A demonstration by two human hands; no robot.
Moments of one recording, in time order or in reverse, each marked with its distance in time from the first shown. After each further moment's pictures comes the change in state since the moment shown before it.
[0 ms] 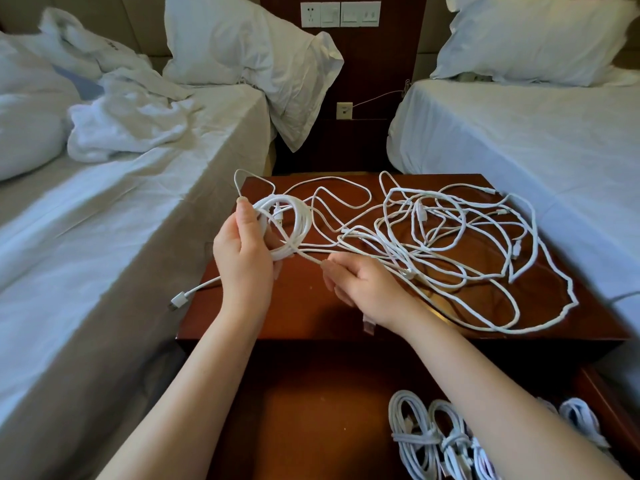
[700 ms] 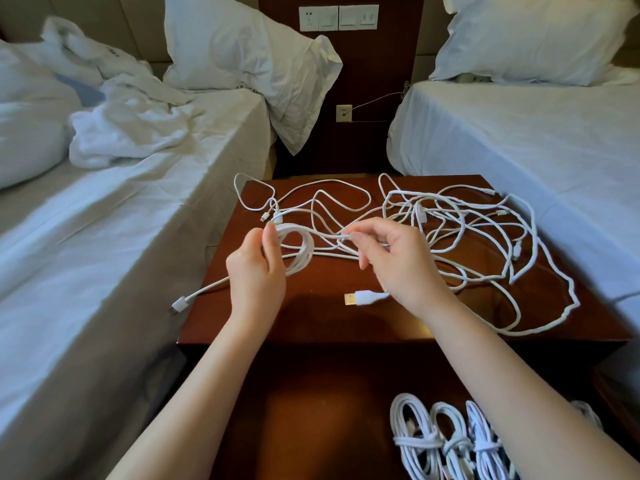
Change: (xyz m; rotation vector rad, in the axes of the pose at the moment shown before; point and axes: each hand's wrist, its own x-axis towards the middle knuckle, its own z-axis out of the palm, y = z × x) left_hand 0.000 -0.041 -0.003 0.406 -0.054 0.296; right_hand -0.005 -0.013 -0.027 -0.116 0.419 -0.122
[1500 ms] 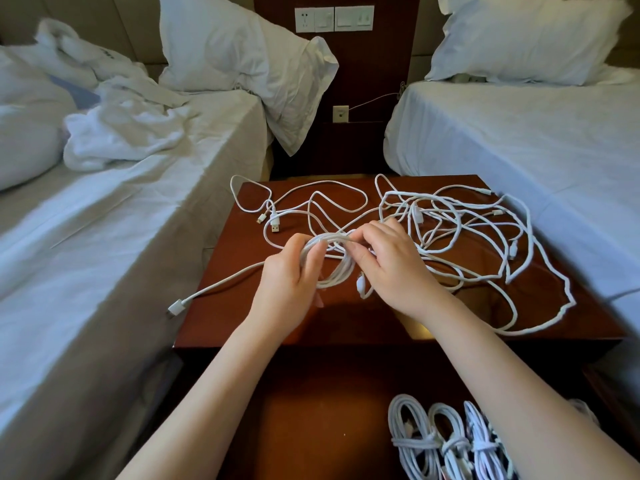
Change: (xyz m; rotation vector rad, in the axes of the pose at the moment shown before) left_hand -0.011 0.030 0.002 -0.134 -0.517 -0.088; right_hand 0.008 0.021 0.000 -0.356 -0.073 -0.201
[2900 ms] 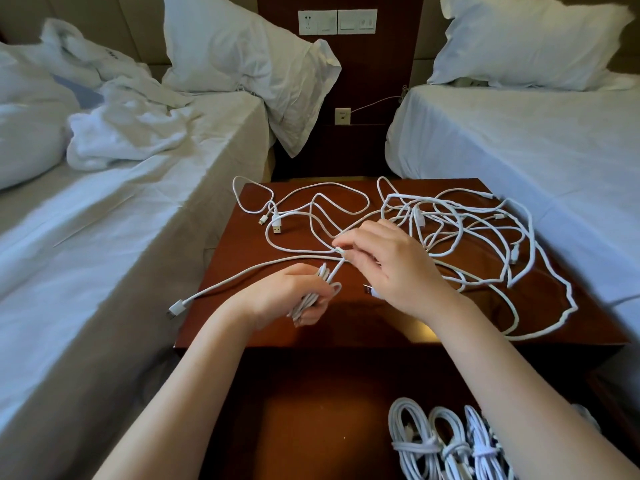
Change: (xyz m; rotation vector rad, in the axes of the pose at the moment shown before) left_hand 0.013 0.002 -0.023 -0.243 -0.745 -0.299; right_hand 0.002 0.005 -0.004 -0.084 0.011 -0.244
